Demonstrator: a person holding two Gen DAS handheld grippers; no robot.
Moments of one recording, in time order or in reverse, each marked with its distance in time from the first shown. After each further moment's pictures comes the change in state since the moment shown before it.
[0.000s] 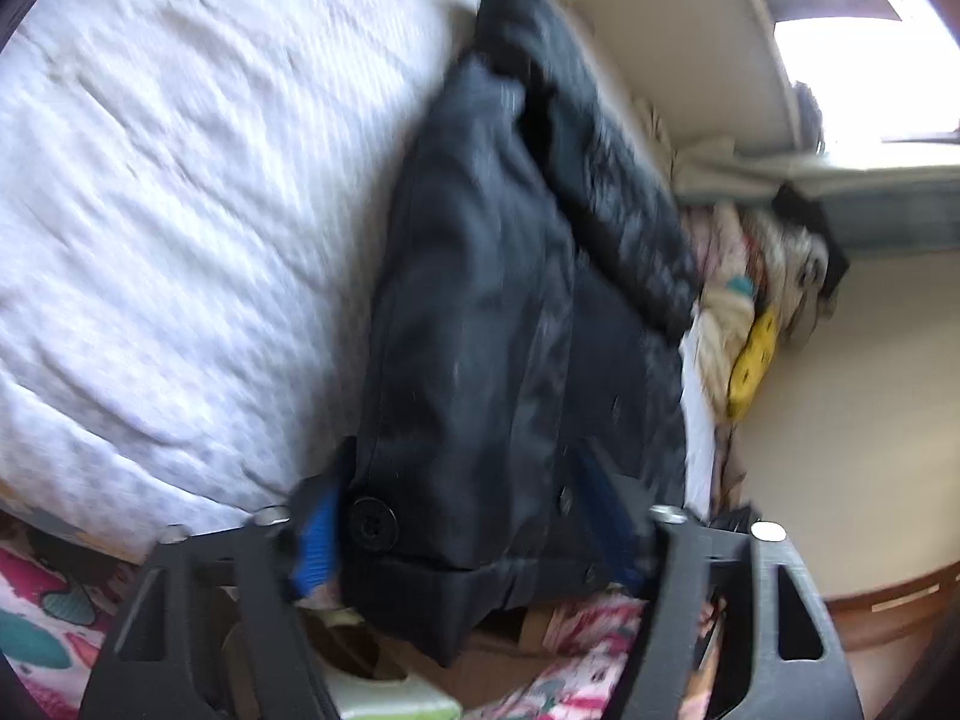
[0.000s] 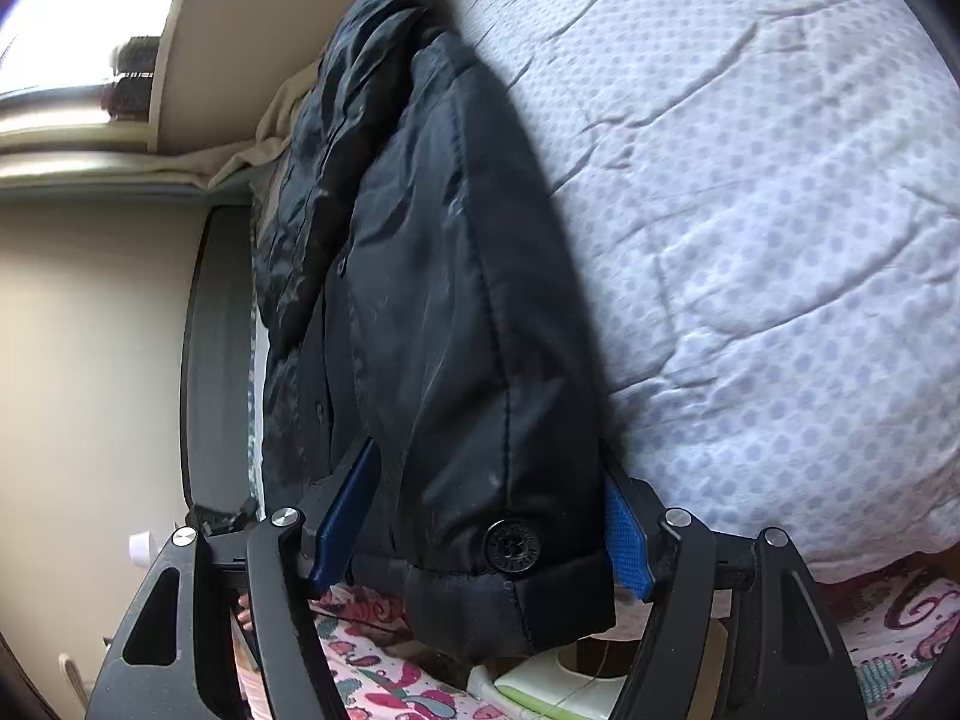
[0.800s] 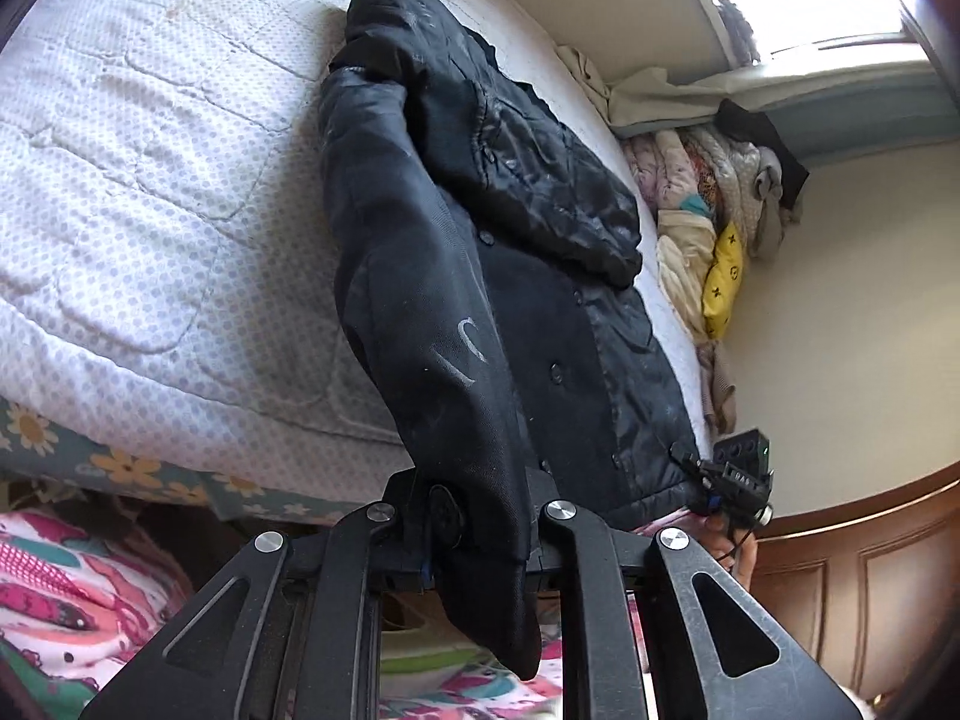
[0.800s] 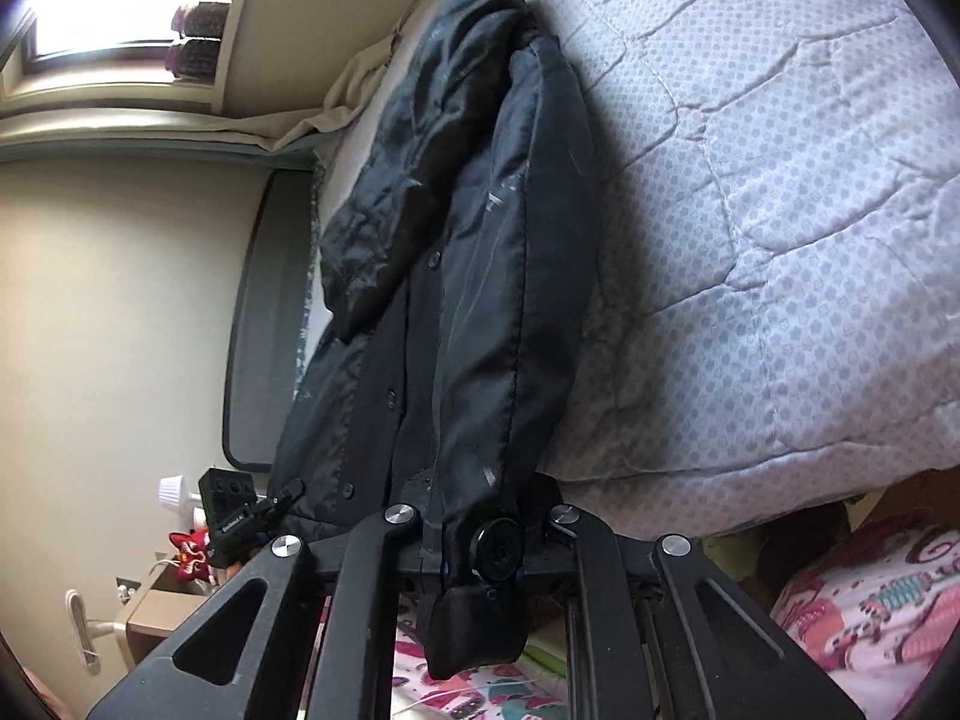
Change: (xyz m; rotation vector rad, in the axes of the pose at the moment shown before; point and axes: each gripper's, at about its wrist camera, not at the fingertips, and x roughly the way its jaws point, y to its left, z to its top) left arm -0.043 -0.042 -0.030 0.164 0.039 -0.035; right arm -0.033 0.023 -0.030 -0.082 0.015 0.116
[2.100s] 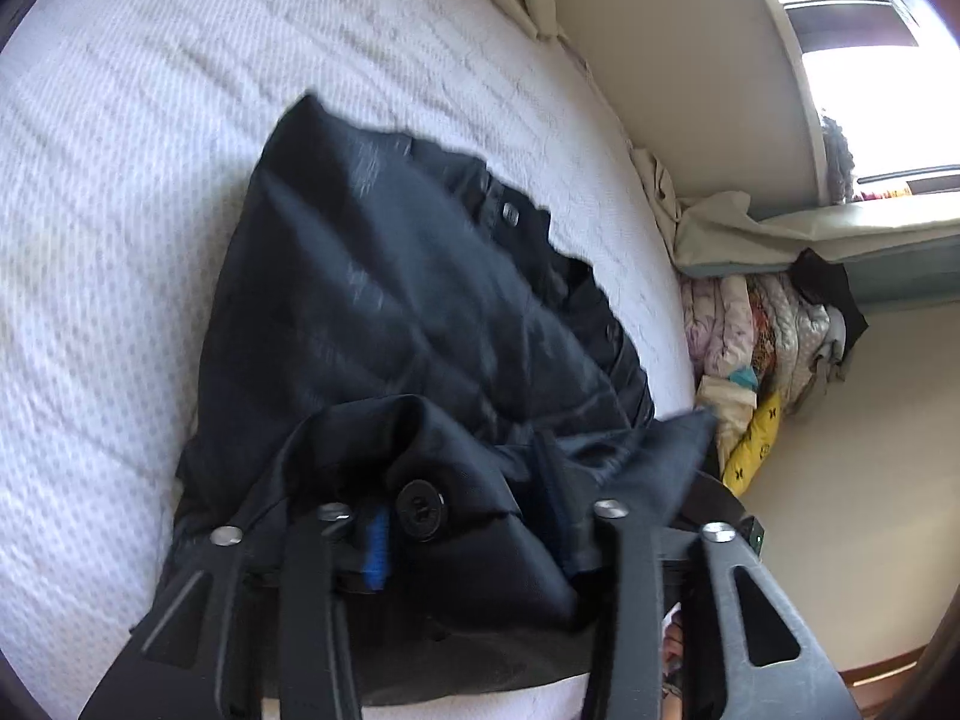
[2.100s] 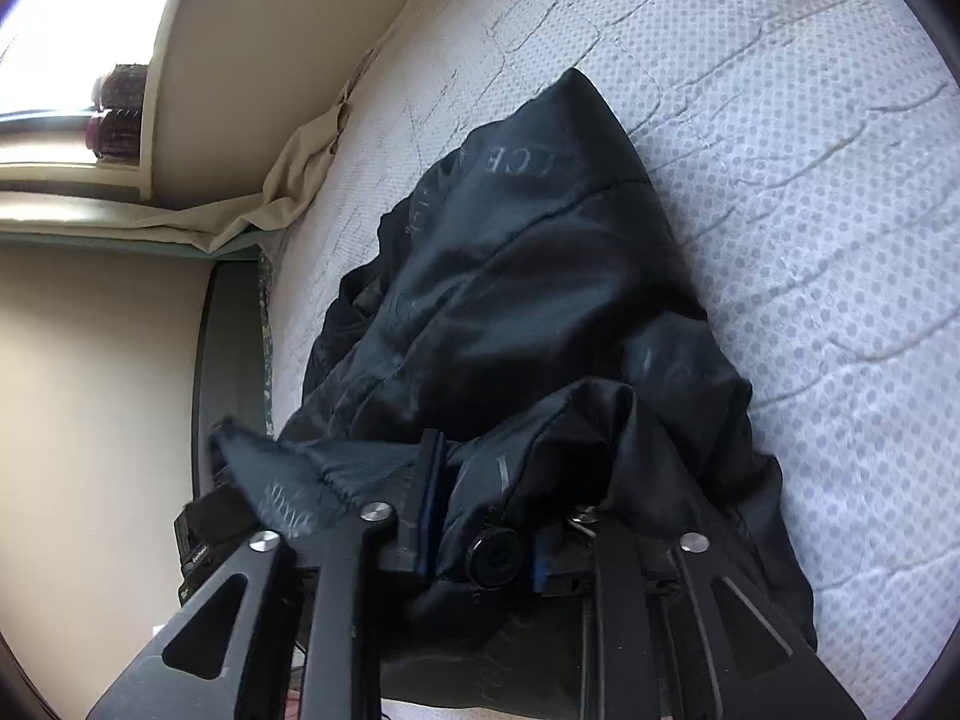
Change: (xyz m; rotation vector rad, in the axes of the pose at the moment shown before) left arm 0.100 -0.010 0.269 -0.181 -0.121 0.064; right arm 0.109 0.035 0.258 0.081 -0.086 -0.098
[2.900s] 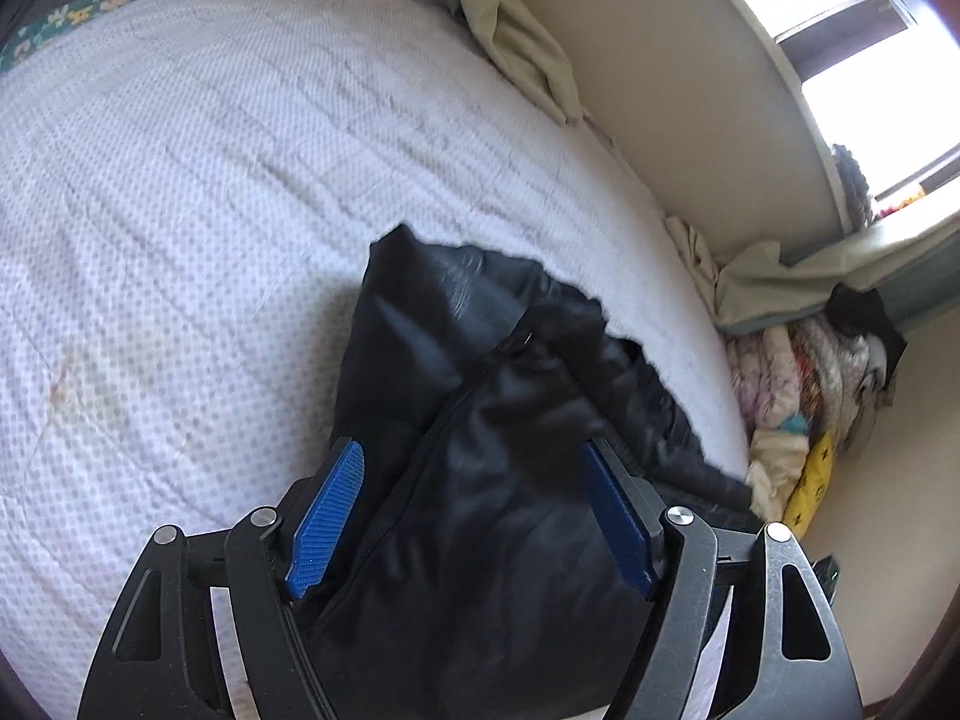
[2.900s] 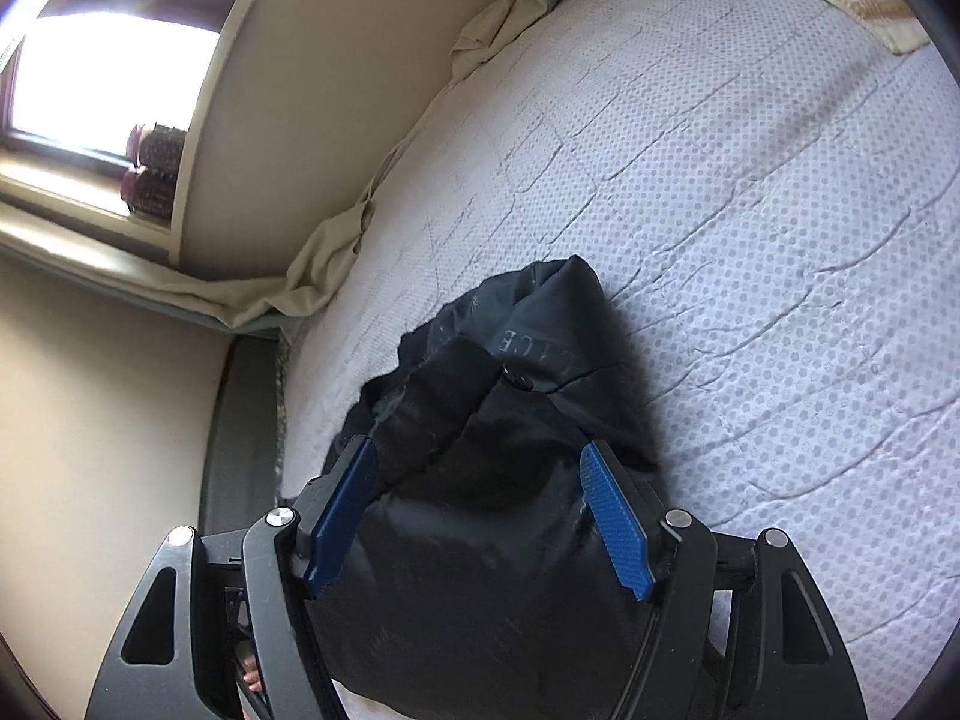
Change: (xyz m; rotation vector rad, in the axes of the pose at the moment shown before) left arm -0.033 0.027 0.000 0.067 -0.182 0.138; right arm -0.055 0.003 0.023 -0.053 -0.228 0.000
